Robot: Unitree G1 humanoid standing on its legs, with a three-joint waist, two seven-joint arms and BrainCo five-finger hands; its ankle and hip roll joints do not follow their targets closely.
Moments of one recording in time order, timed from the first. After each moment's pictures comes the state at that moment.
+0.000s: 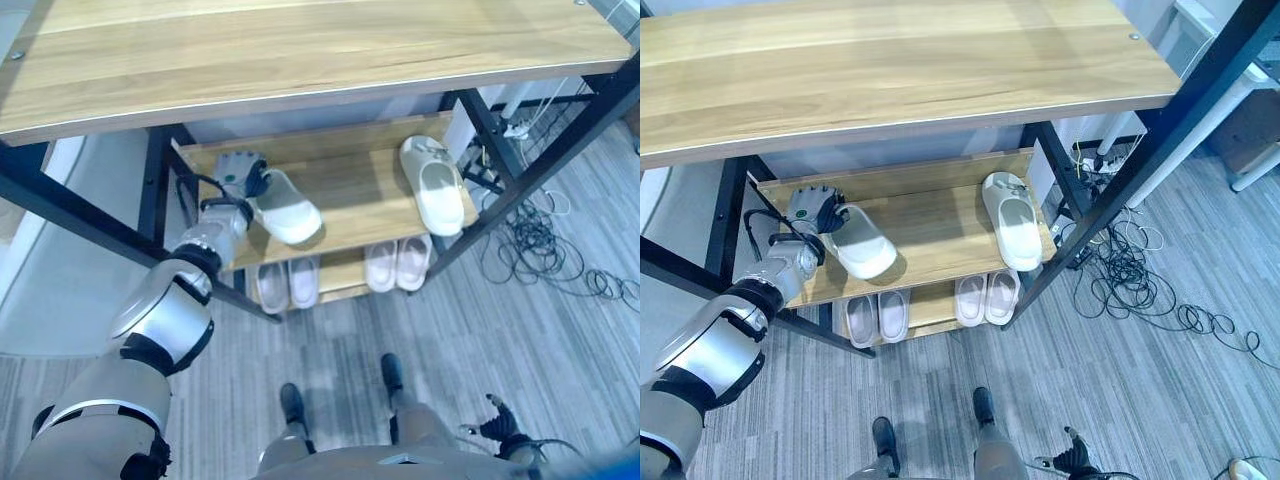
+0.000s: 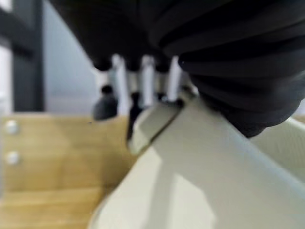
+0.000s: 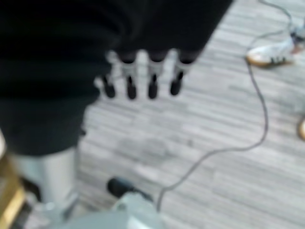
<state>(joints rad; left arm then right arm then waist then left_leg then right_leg) -0.97 0.51 -0.73 1.12 0.51 -0.03 0.51 0.02 -0.32 0.40 1.21 -0.06 -0.17 -0.32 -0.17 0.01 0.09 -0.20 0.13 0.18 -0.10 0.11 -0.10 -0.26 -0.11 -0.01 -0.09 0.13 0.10</state>
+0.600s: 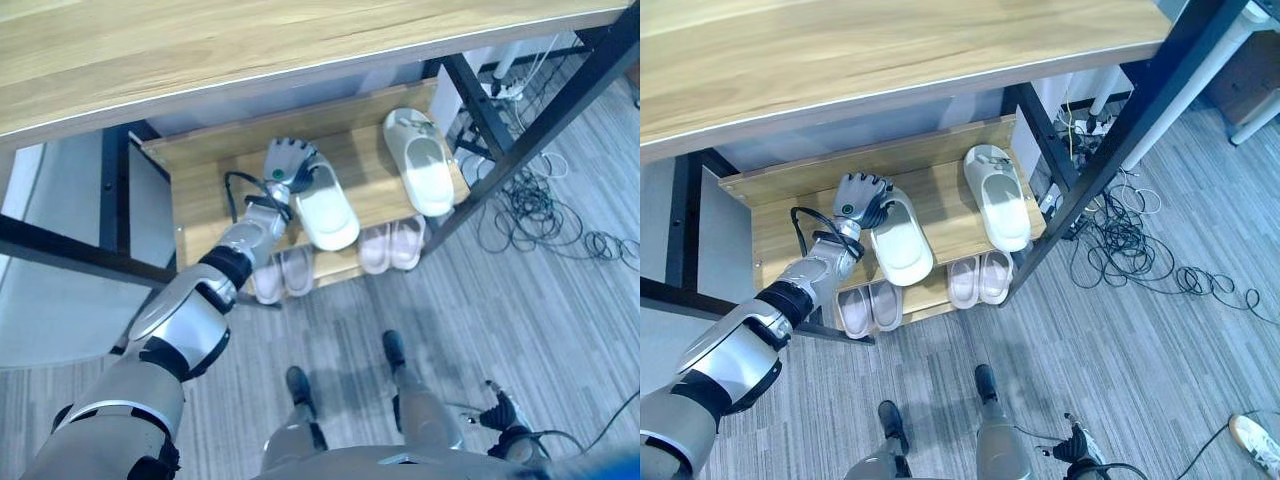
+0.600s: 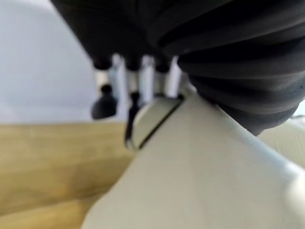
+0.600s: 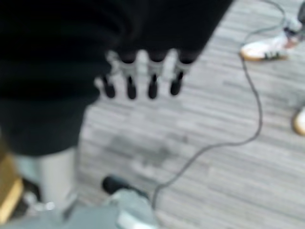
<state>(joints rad) -0.97 0.40 -0.74 0.95 0.70 0.04 0.65 0.02 -0.33 0.41 1.15 -0.11 -0.19 -0.39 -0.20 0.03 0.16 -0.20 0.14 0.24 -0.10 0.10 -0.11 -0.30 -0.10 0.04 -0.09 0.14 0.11</state>
